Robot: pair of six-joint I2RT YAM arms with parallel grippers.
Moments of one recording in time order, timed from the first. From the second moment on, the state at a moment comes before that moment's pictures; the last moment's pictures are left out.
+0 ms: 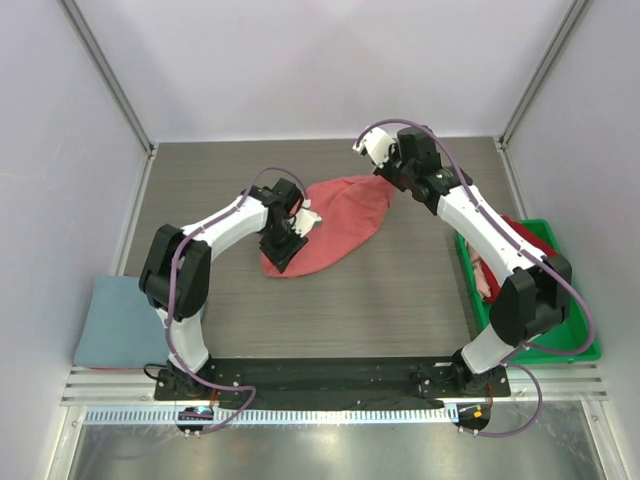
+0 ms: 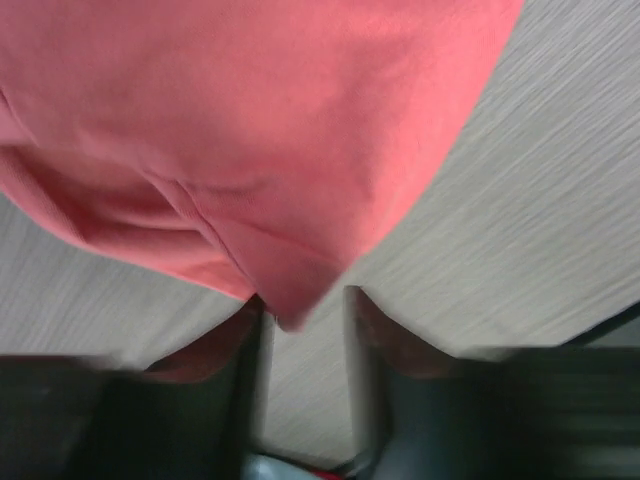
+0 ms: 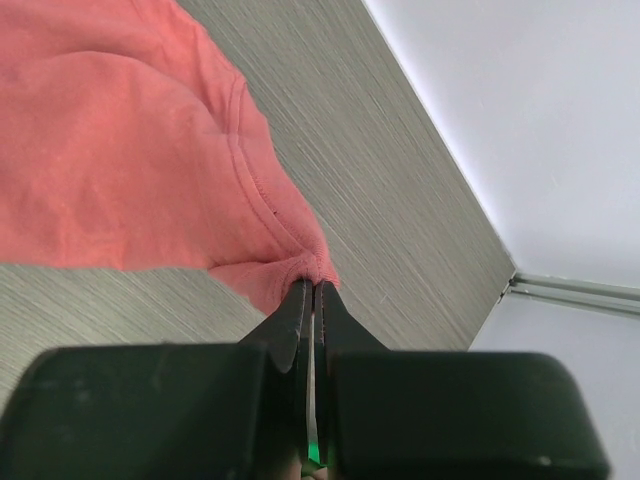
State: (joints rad) left arm -0.52 1.84 1.37 -0.94 0.17 0.30; right arm 0.40 1.59 1.45 -0.43 0.08 -0.69
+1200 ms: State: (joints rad) left arm -0.39 2.06 1.86 -0.76 -0.17 0.57; right arm 0.24 1.72 1.34 -0.28 0.00 -0.42
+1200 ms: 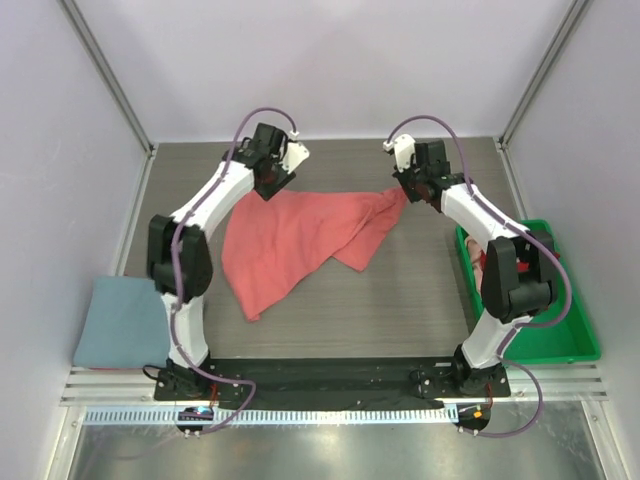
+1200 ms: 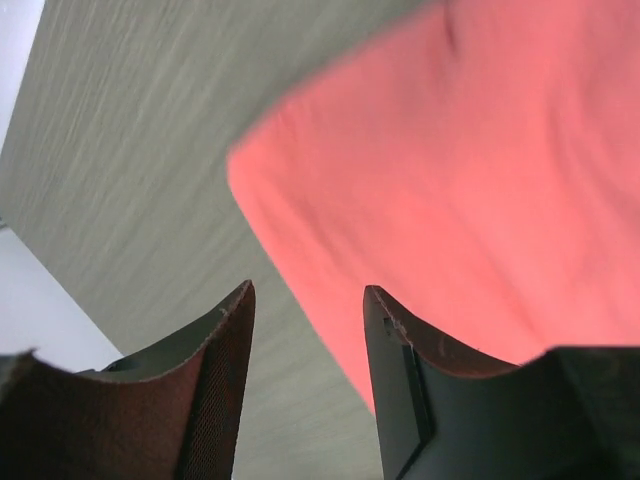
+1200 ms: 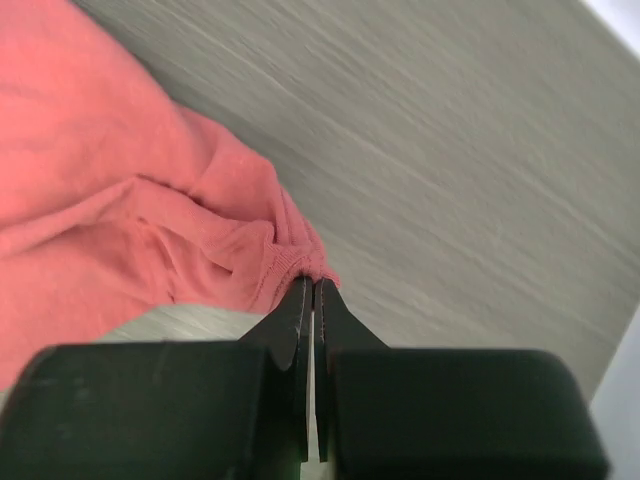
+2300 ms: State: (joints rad) left arm -0.61 1.61 0.97 -0.89 0.03 0.48; right arm 0.19 1.63 1.33 -0.29 0.01 -0.39
